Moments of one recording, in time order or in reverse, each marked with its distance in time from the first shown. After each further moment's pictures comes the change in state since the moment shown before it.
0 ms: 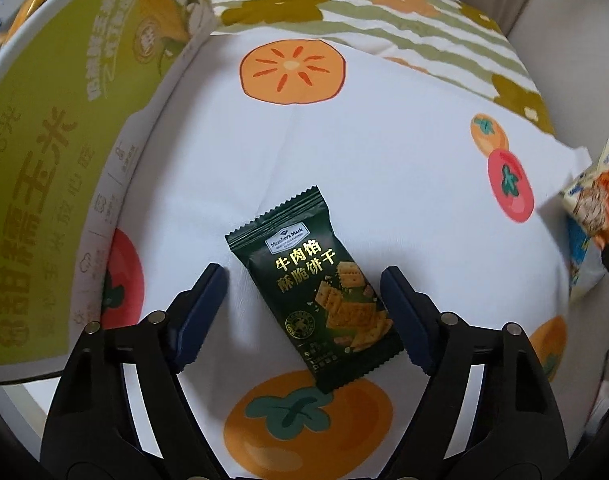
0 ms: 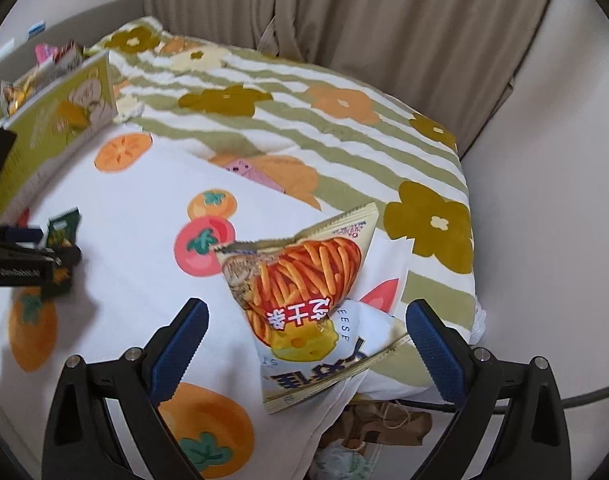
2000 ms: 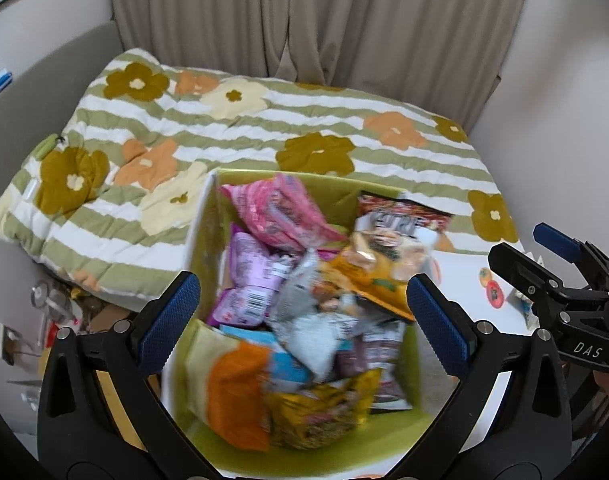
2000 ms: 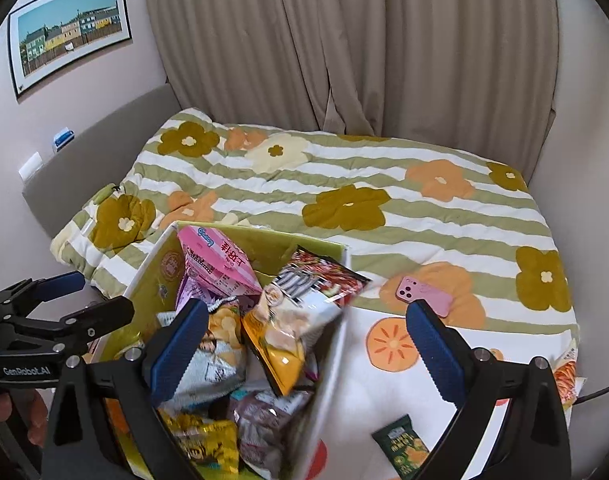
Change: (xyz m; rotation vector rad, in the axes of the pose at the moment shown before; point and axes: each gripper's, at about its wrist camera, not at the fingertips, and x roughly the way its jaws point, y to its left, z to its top) left arm -0.209 0.277 0.112 0.061 -0.344 -0.177; right arm -0.123 0.245 0.228 0.276 -0.192 0.204
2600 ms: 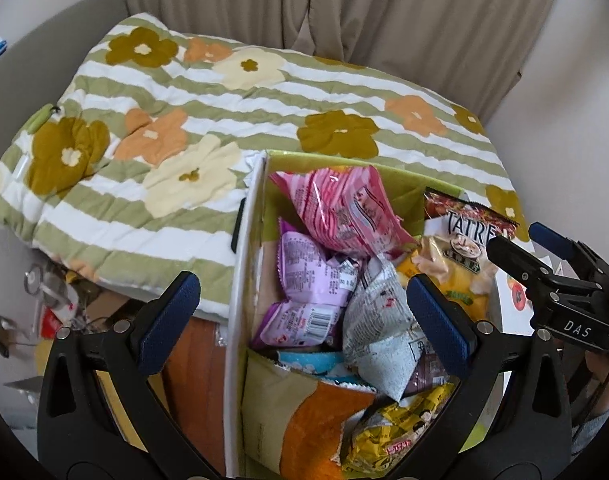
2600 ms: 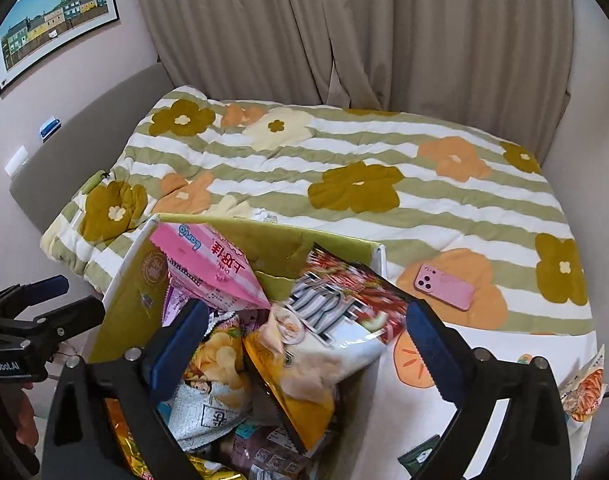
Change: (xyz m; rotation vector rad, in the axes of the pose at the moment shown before) left arm 0.063 0.082 0.019 -0.048 0.110 -0.020; right arm 0.079 0.027 0.015 0.007 0.096 -0.007
